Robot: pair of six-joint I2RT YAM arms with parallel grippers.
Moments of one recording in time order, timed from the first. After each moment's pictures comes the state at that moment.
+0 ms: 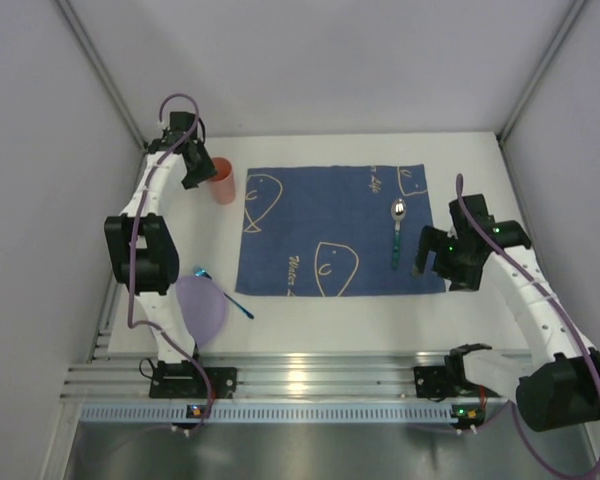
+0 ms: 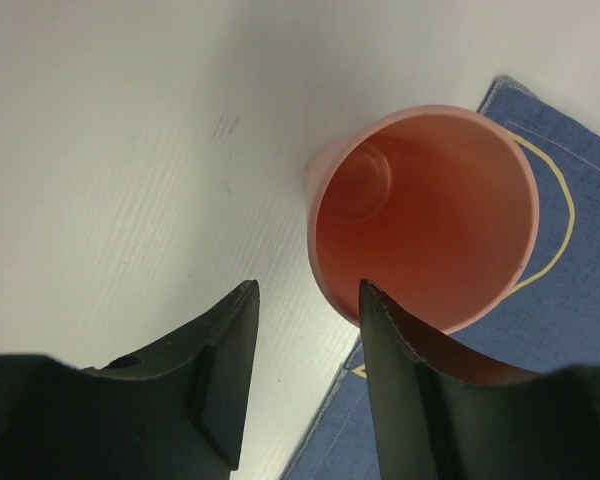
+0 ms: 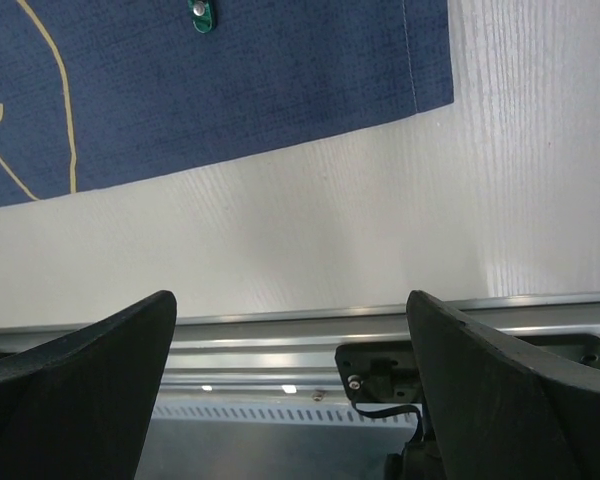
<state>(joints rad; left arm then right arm) -0.01 1.97 1.80 -0.76 -0.16 -0.46 0.17 1.10 1.00 -1.13 -0.05 0.47</state>
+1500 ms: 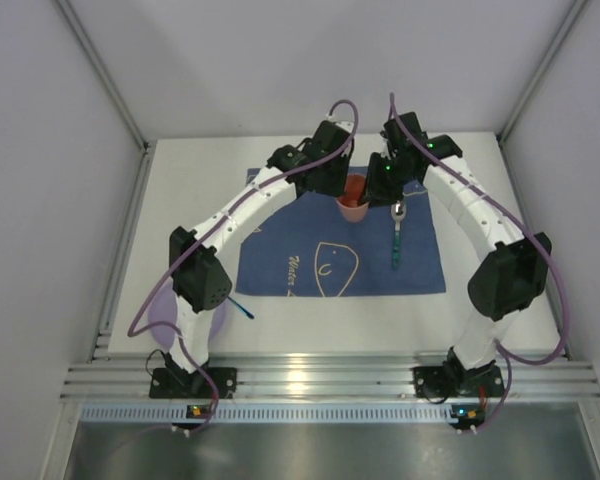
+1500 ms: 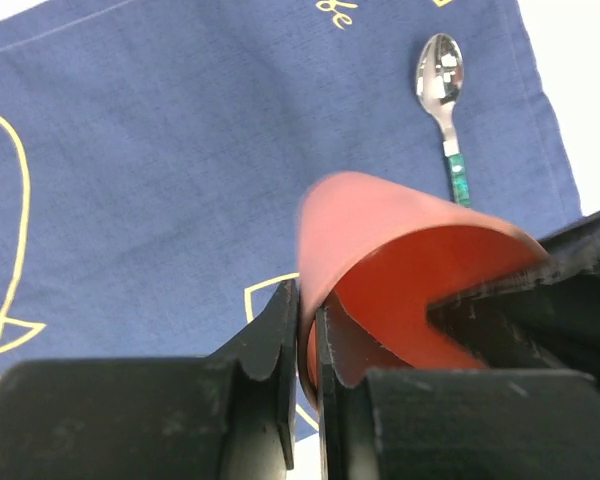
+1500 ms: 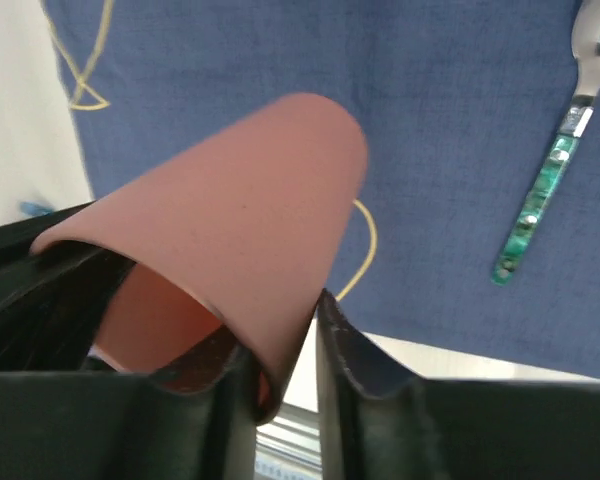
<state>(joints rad) -0.72 2.03 2.10 -0.85 -0.12 -0.34 0.38 1.76 1.75 -1.02 -0.20 0.52</state>
